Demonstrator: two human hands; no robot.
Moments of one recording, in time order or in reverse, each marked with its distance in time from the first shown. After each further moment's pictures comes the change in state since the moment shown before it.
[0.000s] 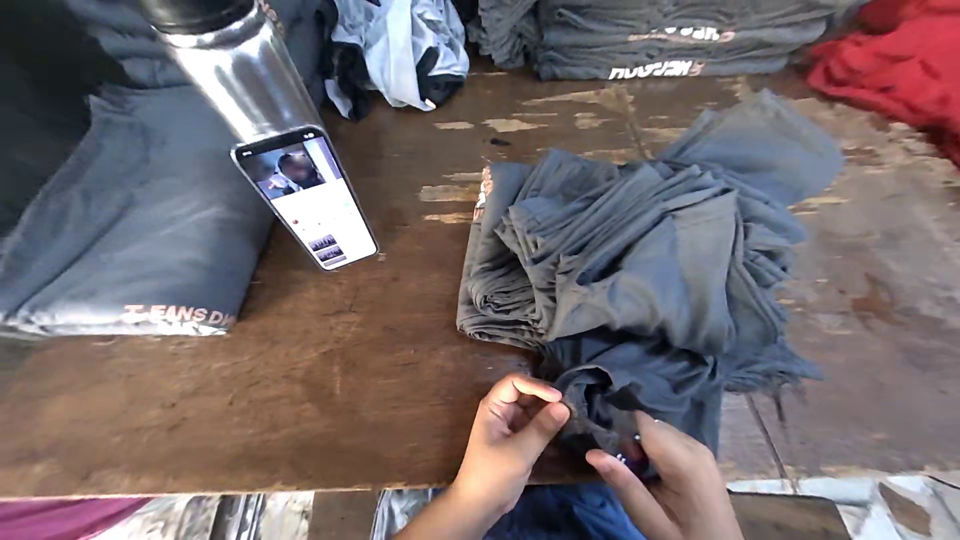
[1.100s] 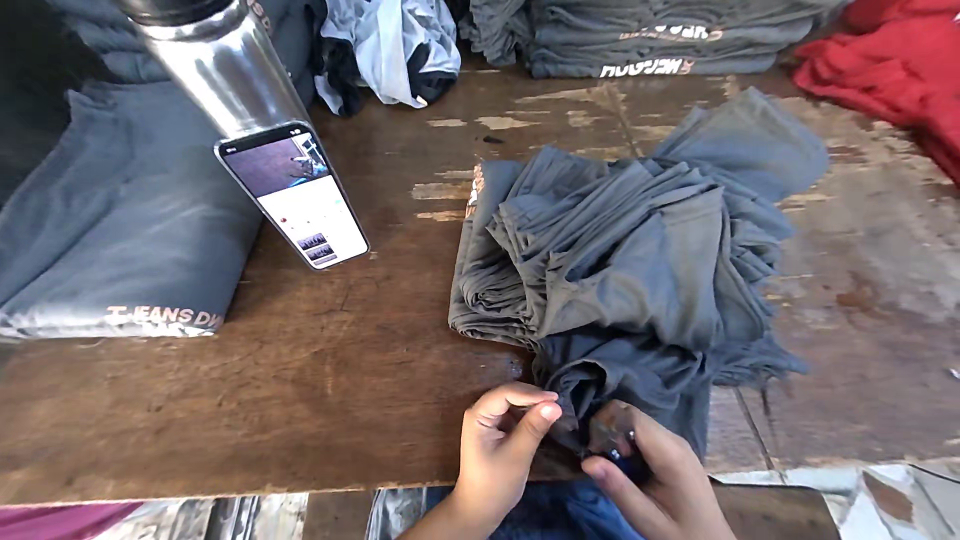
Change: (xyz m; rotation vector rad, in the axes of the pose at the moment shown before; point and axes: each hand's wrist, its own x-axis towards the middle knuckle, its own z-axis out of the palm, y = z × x) left_hand -0.002 -0.009 0.004 0.282 0.079 0.267; right_hand -0.006 0.006 -0.001 0.279 -0.073 0.028
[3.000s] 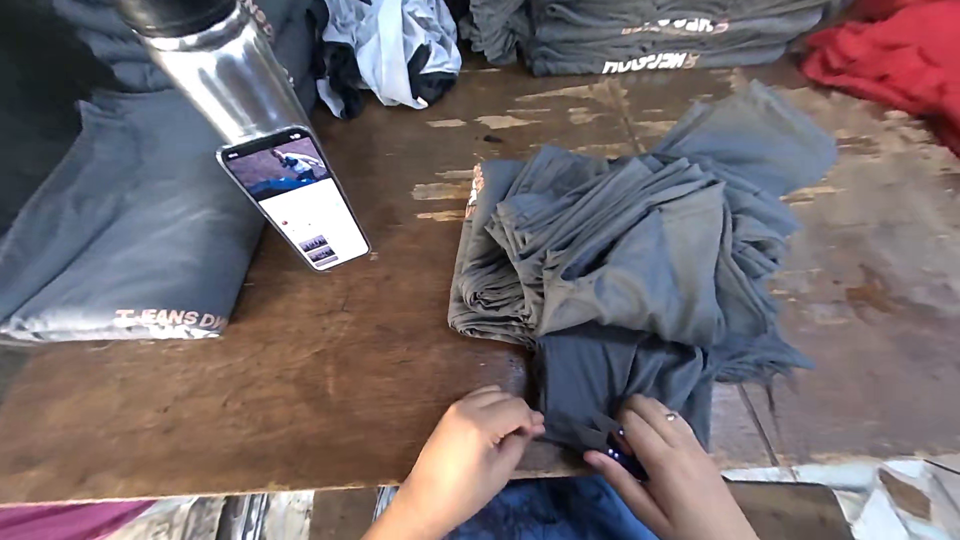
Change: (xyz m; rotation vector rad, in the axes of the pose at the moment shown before) left_hand 0.020 0.053 -0.025 0.892 -0.474 0.063; right_hand -0.012 0.009 -0.015 -0.499 -0.118 0.065
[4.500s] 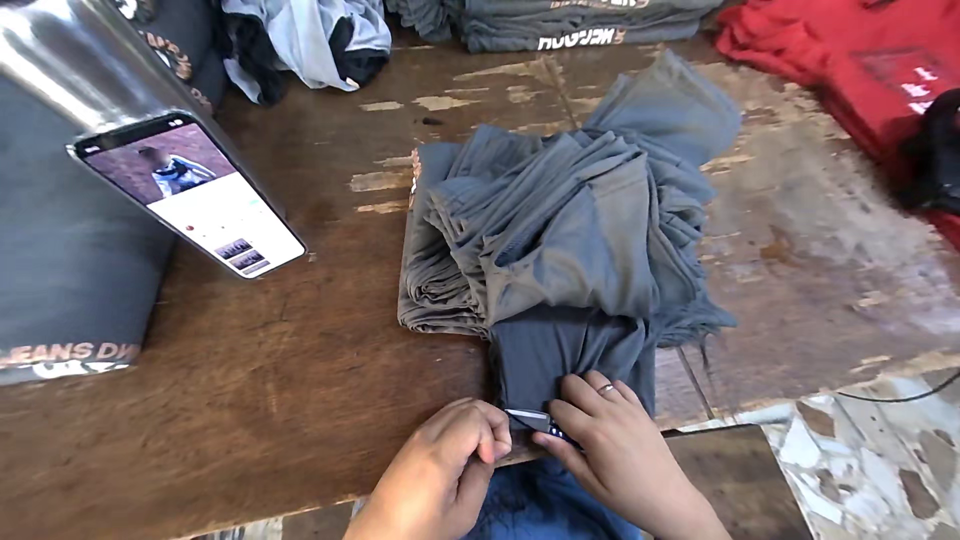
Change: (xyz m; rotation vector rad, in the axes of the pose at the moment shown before) left_hand -0.014 -0.008 0.004 -0.203 -0.061 0.151; right_hand 0.006 -0.004 0.005 -0.197 -0.078 -0.062
